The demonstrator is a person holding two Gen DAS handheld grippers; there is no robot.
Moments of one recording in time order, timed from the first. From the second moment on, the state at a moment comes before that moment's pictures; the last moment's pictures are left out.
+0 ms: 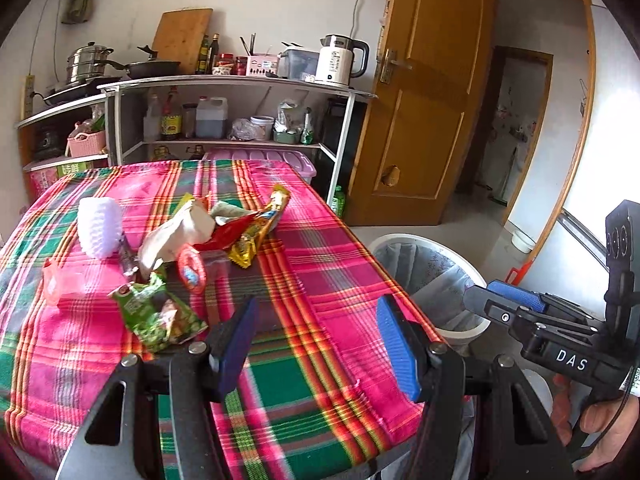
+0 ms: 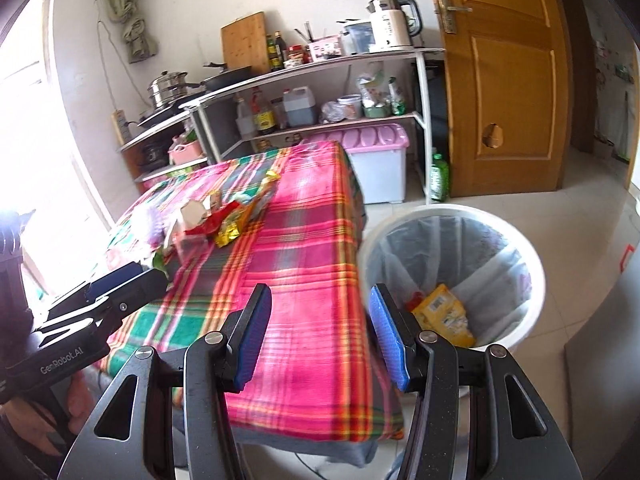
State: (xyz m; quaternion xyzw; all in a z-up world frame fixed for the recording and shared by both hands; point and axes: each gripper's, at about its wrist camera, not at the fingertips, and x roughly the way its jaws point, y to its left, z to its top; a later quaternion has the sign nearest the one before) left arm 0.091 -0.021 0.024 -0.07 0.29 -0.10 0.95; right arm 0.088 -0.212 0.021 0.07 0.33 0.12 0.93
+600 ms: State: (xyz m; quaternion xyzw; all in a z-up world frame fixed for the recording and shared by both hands) left arm 0.077 0.044 0.009 -0.10 0.29 -0.01 0.95; right arm 0.099 -0.171 0.009 0.05 0.35 0.18 0.92
